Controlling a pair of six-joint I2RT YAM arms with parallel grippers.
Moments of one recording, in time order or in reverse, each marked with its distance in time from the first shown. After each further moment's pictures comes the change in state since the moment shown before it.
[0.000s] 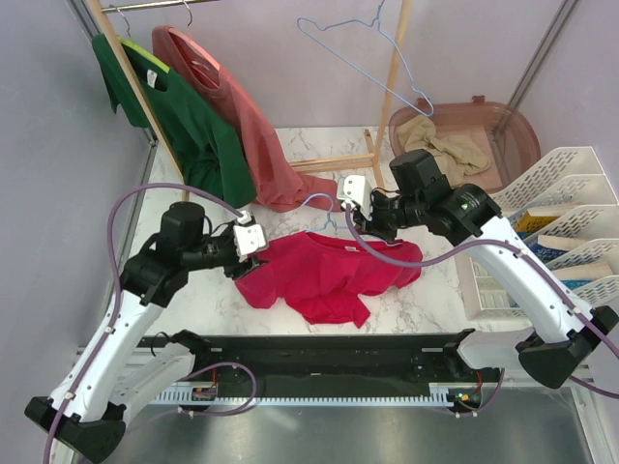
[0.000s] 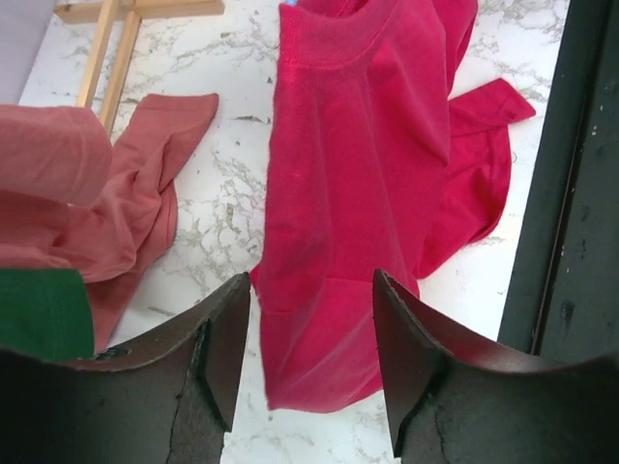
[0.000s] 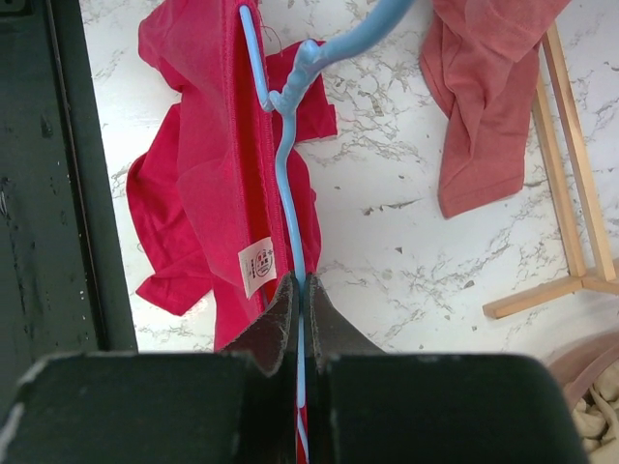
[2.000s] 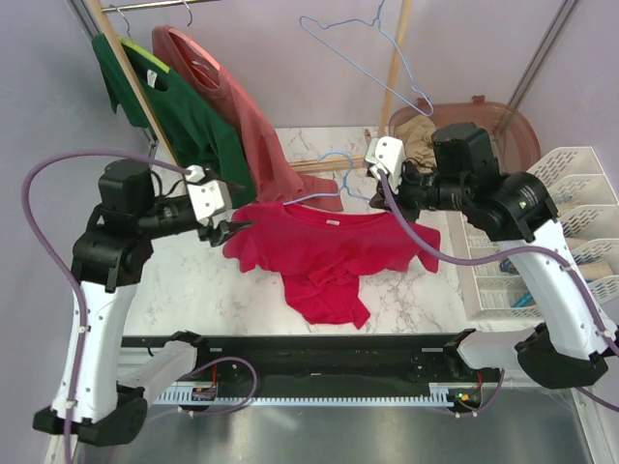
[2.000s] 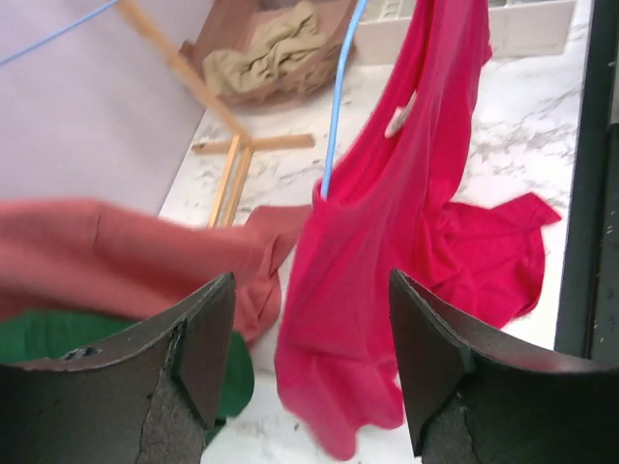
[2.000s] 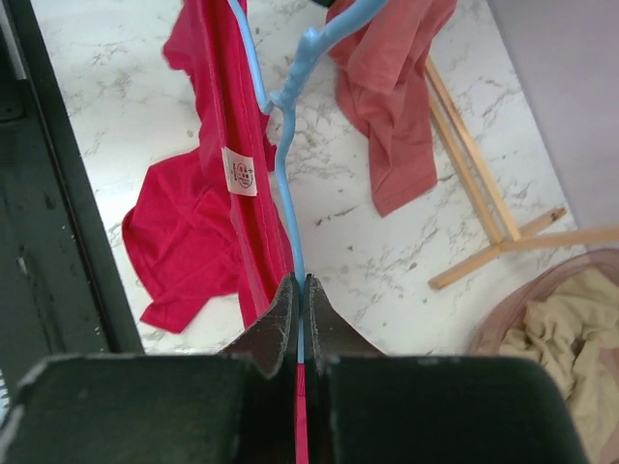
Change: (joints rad) left arm 0.285 0.171 0.519 -0.210 0.299 0.103; right arm -0.034 0.015 0.368 -0.159 0.067 0.128
